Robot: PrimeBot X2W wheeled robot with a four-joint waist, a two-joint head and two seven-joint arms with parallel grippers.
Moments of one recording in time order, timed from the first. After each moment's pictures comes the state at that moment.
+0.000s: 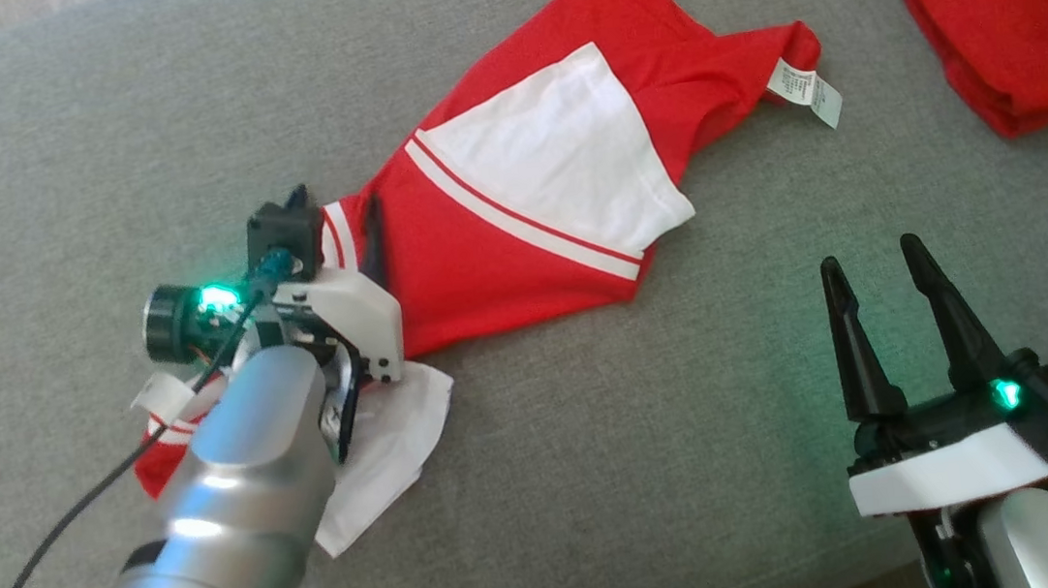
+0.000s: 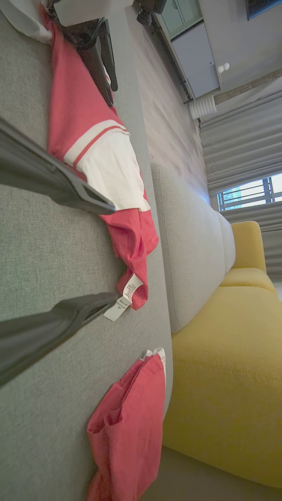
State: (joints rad) left arm -0.86 0.07 -0.74 1.09 -0.55 0.10 -0.15; right arm -0.01 -0.08 0.12 0.05 0.18 0.12 -0.26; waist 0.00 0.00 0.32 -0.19
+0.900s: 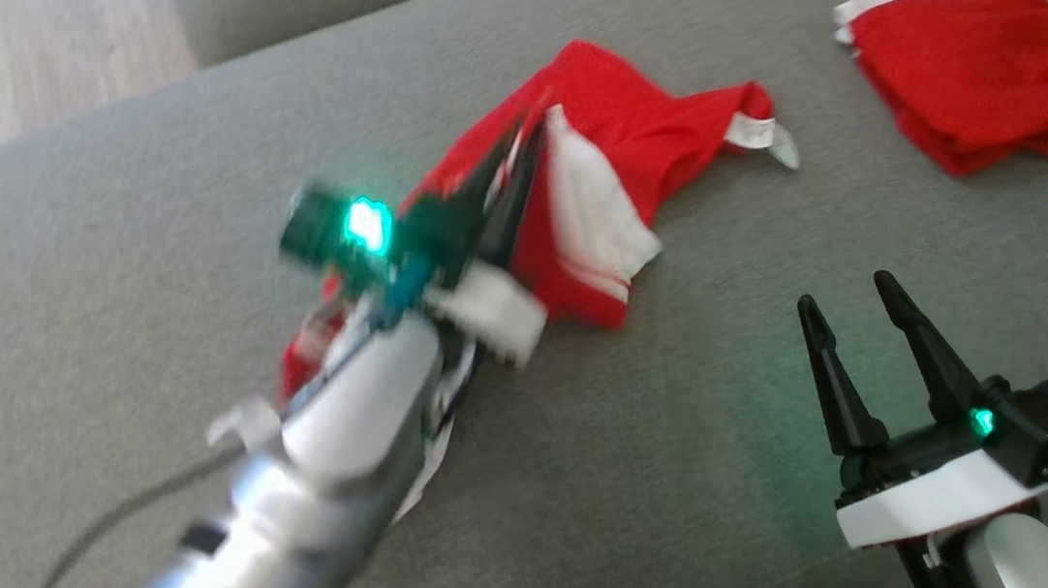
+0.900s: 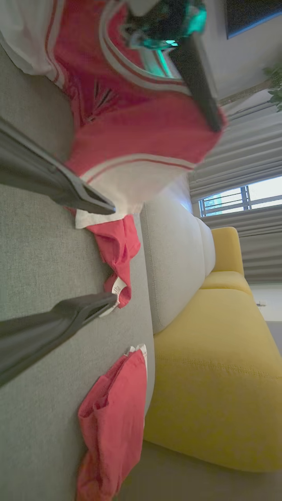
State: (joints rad) left arm -0.80 0.07 -0.88 0.67 -0.43 0.05 -0.23; right arm 0.02 -0.09 0.16 0.08 0.17 0.12 -0.26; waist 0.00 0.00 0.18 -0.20
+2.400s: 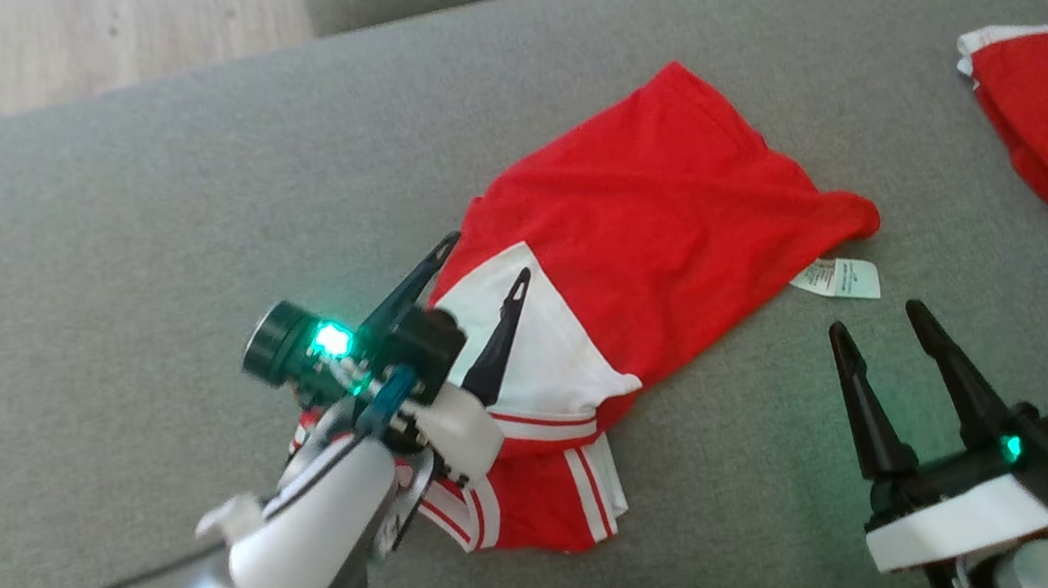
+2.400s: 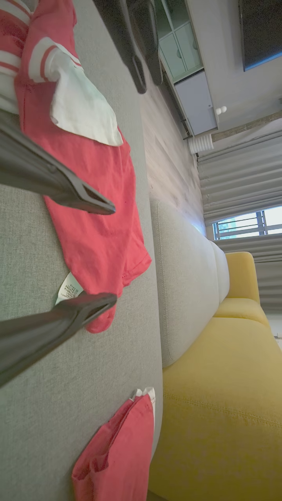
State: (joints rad) left arm -0.61 0.28 -0.95 0.38 -0.40 0.15 -0.05; right arm 0.08 -0.11 0.13 0.07 0.18 0.12 -0.26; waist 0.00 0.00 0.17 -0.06
